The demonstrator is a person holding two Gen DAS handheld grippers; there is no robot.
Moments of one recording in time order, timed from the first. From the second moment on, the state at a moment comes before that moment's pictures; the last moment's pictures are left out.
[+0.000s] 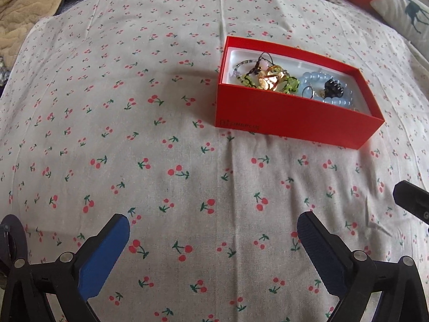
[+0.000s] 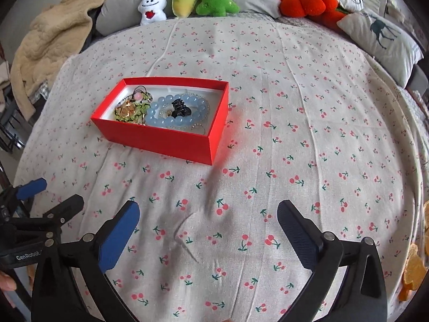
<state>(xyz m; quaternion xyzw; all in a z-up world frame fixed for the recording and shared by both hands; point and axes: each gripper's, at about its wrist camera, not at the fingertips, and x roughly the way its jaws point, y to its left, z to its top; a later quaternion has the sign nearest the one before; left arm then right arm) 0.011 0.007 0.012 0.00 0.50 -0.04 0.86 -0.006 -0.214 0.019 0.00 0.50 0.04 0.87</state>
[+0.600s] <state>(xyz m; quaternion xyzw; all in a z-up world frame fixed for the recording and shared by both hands) 0.015 0.005 0.008 0.01 0.51 -0.03 0.86 -0.004 -0.197 0.010 -0.03 0.51 0.04 0.86</state>
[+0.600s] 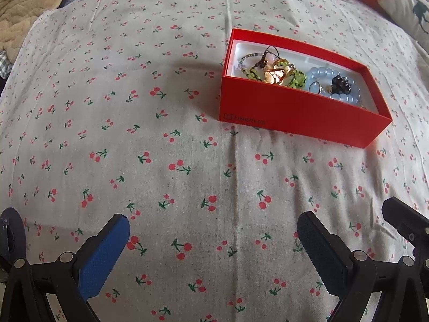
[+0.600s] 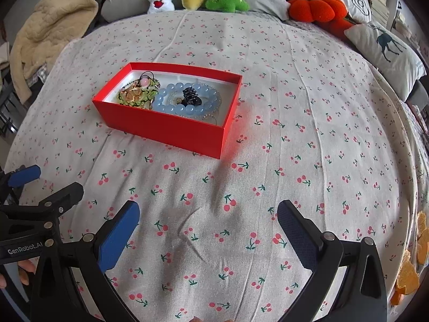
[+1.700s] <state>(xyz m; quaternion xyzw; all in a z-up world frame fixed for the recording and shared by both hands) 0.014 0.003 0.002 0.02 0.52 -0.04 0.85 -0.003 -0.199 0.002 -0.03 0.52 0.03 0.85</state>
